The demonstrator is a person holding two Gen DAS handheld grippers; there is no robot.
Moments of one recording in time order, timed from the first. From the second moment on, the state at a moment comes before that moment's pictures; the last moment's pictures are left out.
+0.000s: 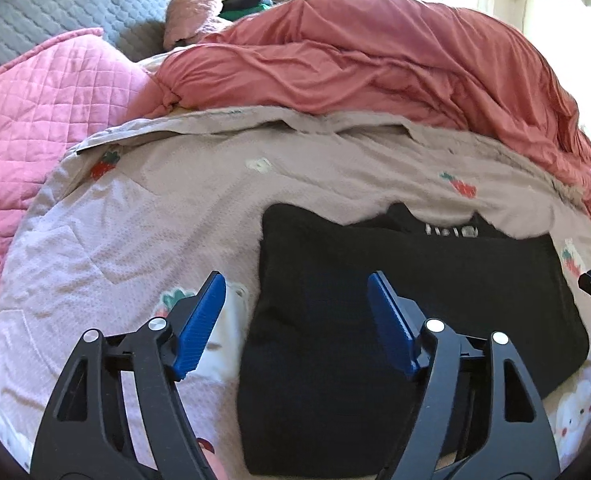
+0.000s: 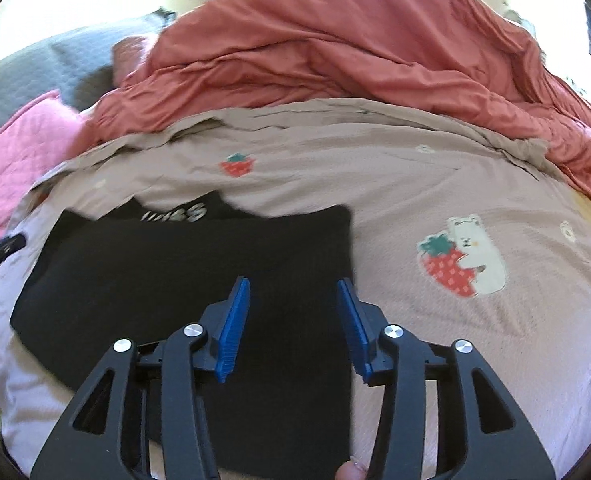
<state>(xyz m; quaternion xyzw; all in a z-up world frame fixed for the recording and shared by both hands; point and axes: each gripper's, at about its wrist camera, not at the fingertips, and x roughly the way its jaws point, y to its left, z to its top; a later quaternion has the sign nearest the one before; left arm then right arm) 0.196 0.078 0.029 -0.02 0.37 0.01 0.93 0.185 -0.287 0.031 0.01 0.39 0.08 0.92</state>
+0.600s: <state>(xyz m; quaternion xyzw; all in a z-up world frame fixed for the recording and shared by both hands) 0.191 0.053 -0.018 0.00 0.45 -0.02 0.90 0.163 -0.269 -0.009 0.00 0.47 0.07 0.88</state>
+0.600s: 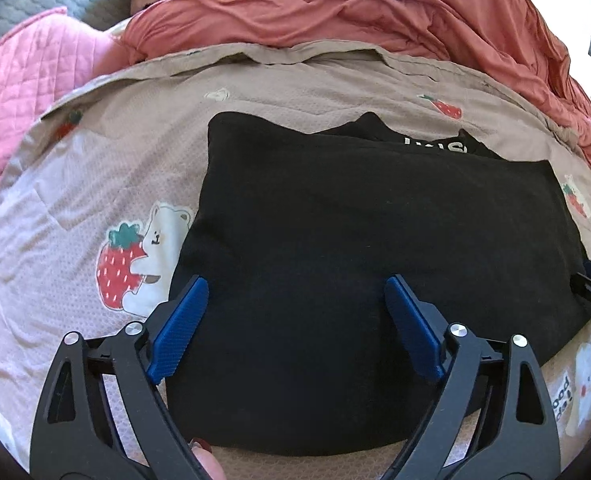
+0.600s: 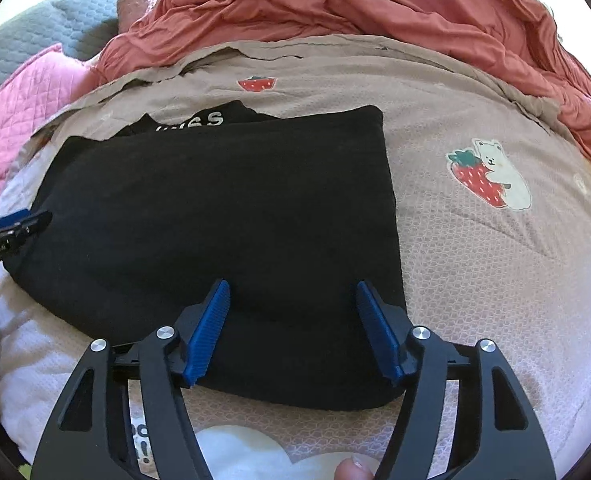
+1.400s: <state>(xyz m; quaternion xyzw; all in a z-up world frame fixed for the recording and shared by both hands) 0.179 0.058 0.003 0.00 0.43 -0.02 0.90 0.131 -0.220 0.039 0.00 0.41 0.13 0.90</state>
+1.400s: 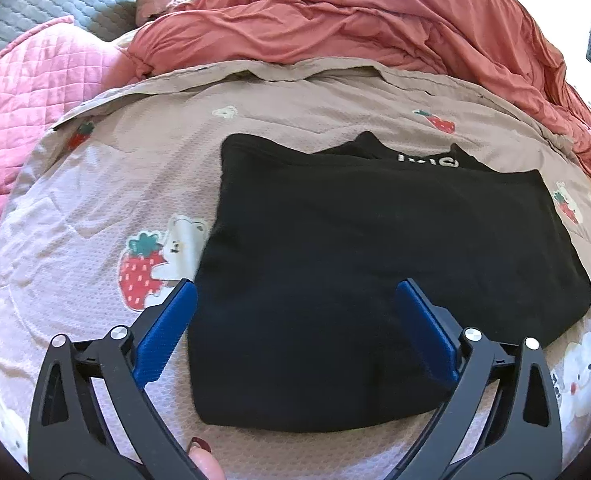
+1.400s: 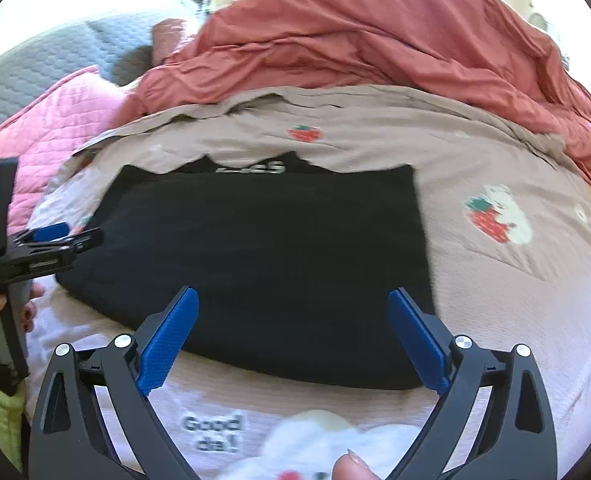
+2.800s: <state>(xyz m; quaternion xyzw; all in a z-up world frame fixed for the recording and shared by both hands) 0.235 0.178 -0.032 -0.30 0.45 -0.06 0.84 0.142 0.006 -0.001 -0.23 0.30 0.27 0.88</state>
